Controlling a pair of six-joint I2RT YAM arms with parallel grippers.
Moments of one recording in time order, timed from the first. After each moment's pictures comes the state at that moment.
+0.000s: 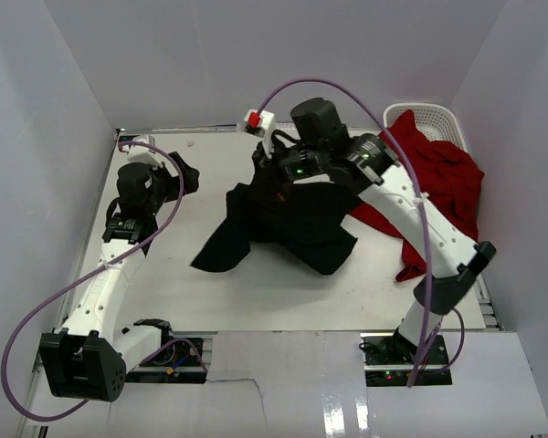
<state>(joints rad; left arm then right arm) -0.10 1.08 0.91 -0.11 0.06 -0.38 0.85 1.72 2.08 -0.93 -0.56 -0.06</state>
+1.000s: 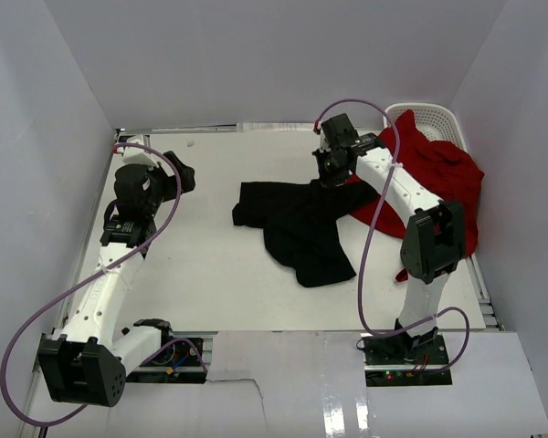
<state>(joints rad) -0.10 1.04 0.91 -0.12 -0.01 -0.39 0.46 1.88 1.69 -0.85 -0.02 0.13</state>
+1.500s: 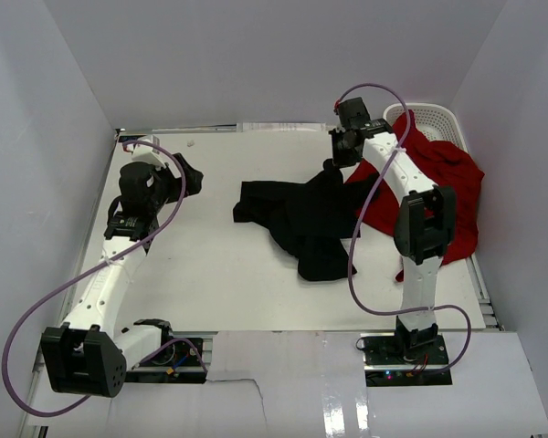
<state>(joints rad) -0.10 1.09 0.91 -0.12 0.09 -0.38 0.34 2.03 1.90 -0.81 0.06 0.17</state>
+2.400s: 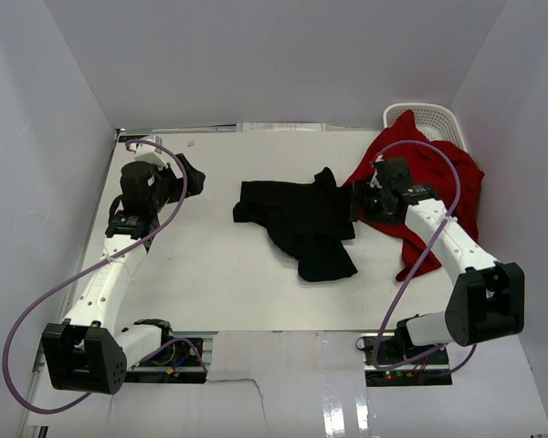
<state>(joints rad) -0.10 1.11 0.91 -0.11 0.13 -0.37 0.28 1.40 1.10 -0.68 -0.03 0.27</state>
